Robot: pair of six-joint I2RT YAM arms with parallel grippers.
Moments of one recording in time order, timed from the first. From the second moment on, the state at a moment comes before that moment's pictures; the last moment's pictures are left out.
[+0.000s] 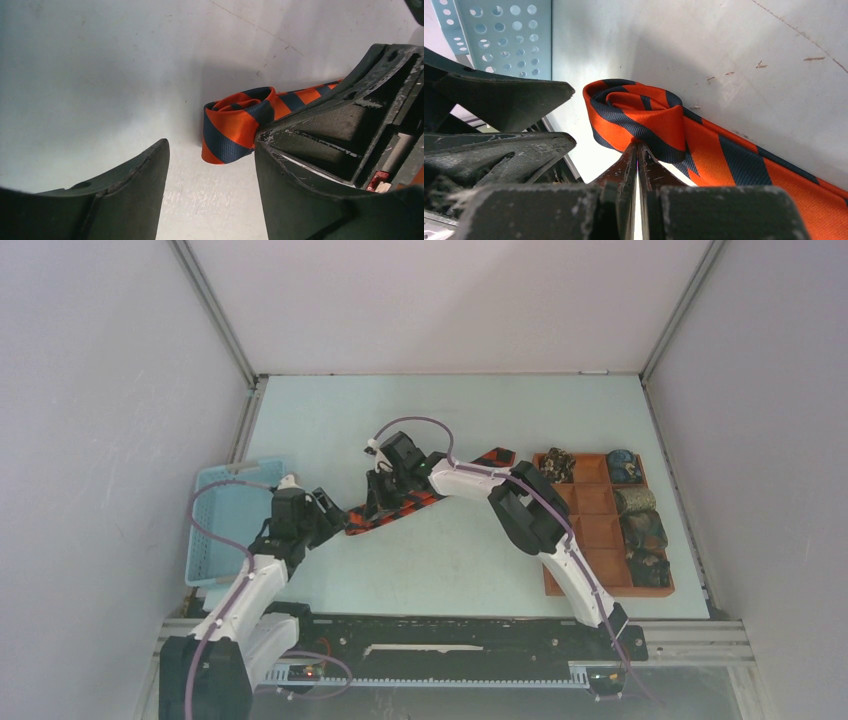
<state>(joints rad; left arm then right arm) -0.07 0.89 0.38 -0.23 0.05 -0.66 0.85 2.36 1.77 -0.24 -0.59 0.66</state>
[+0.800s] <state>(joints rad) -0.07 1.17 0.36 0.03 0.19 -0.66 0.84 2.36 1.75 -0.22 -0.61 0.67</state>
